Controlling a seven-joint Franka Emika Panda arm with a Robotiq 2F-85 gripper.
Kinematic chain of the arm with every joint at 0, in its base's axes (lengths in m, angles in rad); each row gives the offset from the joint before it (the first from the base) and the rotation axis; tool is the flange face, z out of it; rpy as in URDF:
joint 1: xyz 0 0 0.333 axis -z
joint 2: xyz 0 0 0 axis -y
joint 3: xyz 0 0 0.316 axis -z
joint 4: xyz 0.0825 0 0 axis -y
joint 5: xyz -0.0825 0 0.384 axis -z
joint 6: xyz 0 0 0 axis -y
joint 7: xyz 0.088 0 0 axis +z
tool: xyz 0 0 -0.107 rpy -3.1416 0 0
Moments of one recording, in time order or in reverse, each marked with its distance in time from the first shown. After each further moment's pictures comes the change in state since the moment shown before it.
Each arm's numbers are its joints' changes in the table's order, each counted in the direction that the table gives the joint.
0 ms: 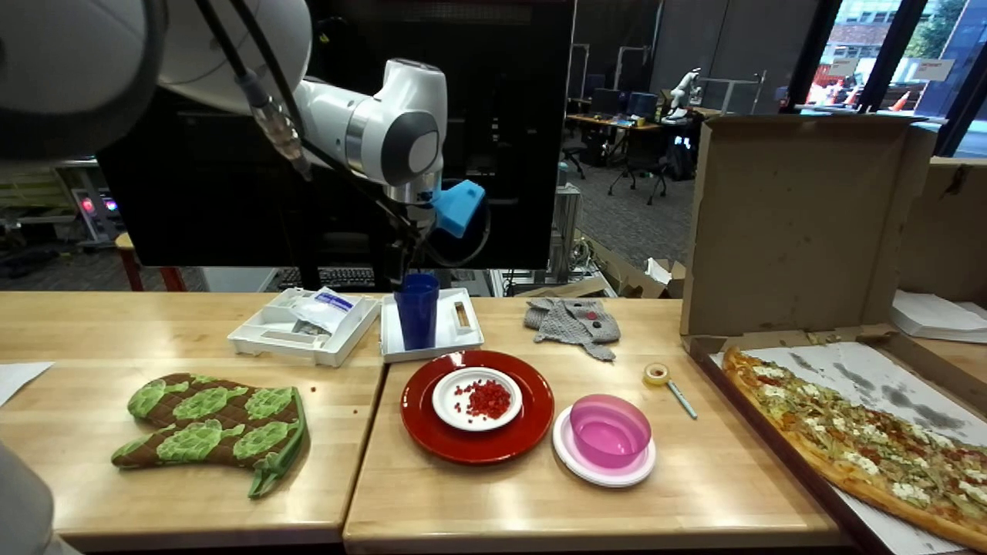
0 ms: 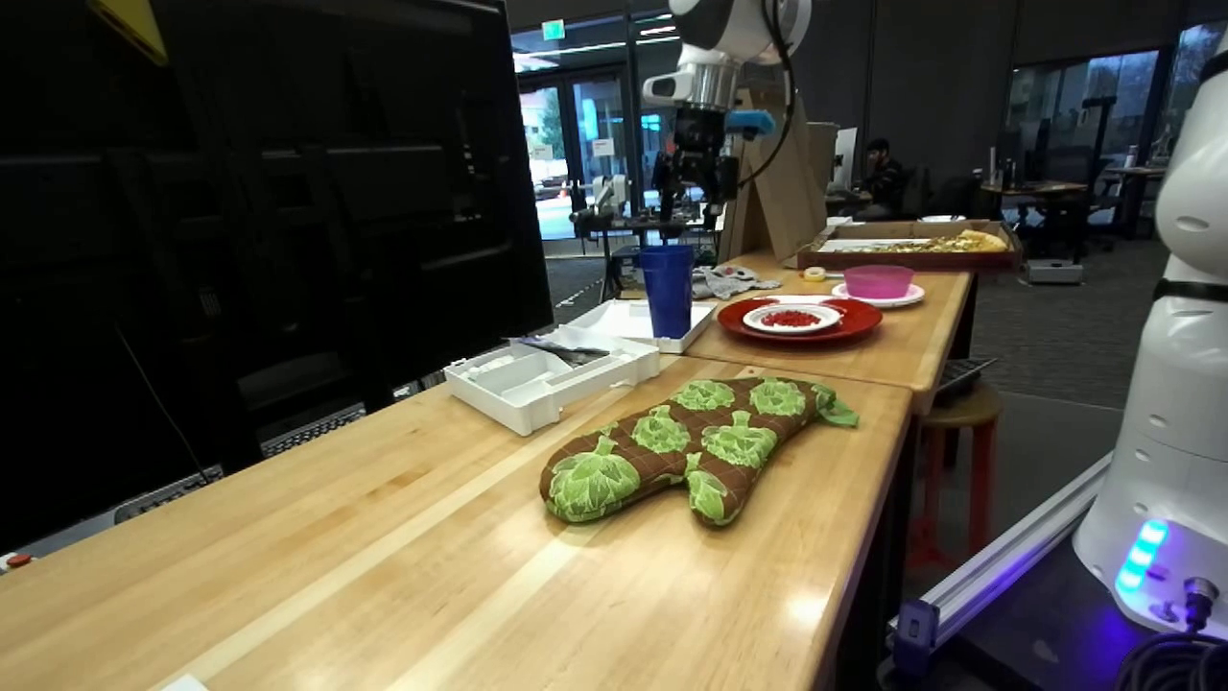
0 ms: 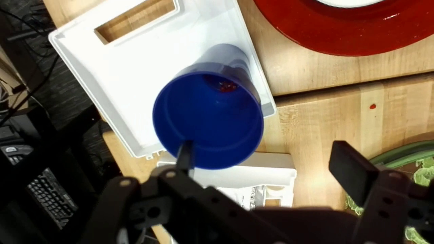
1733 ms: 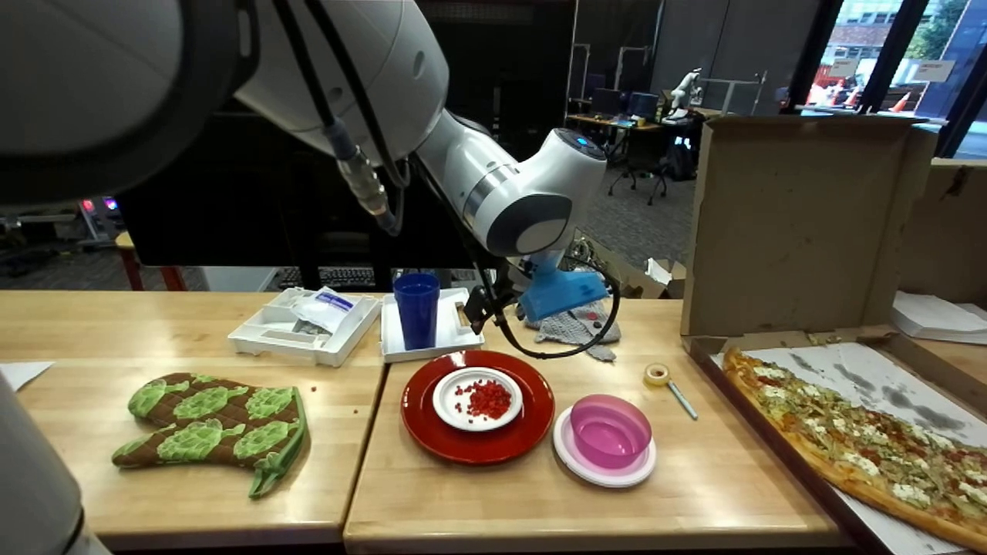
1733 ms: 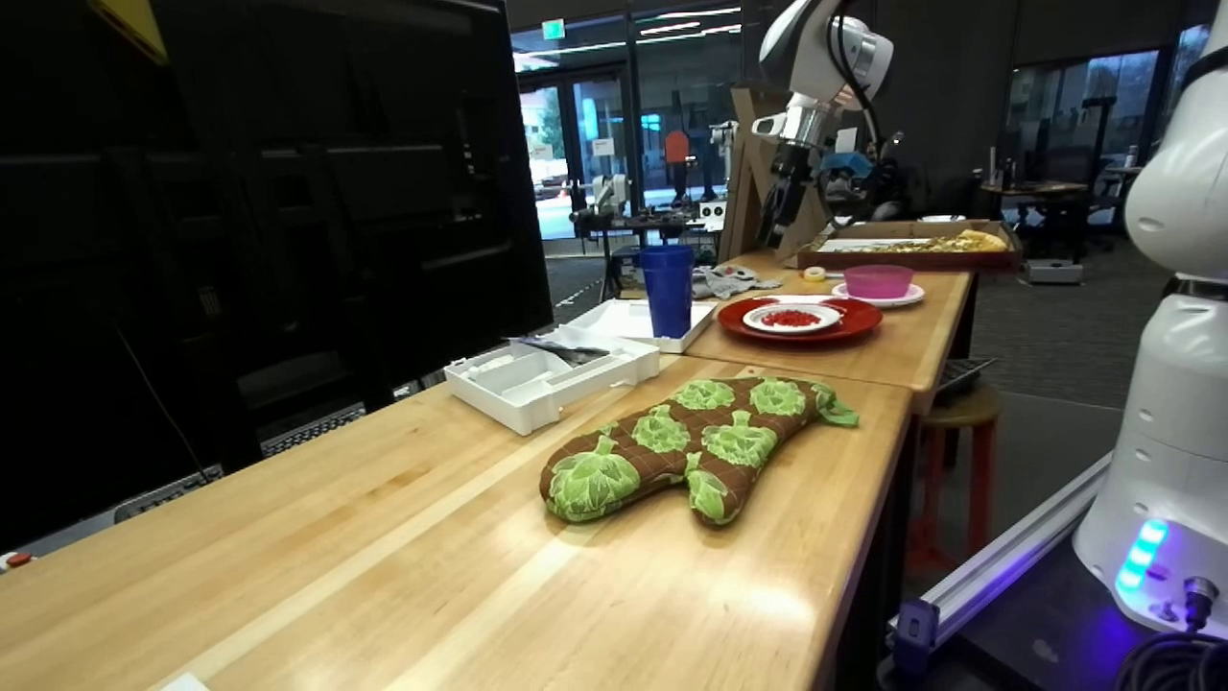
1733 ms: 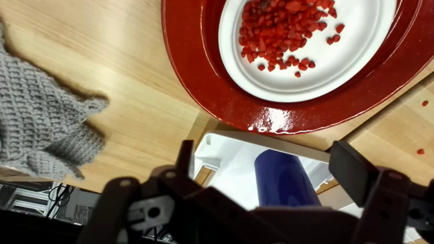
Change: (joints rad) arm 0.168 -0.068 0.198 -0.075 -0.268 0.059 -0.223
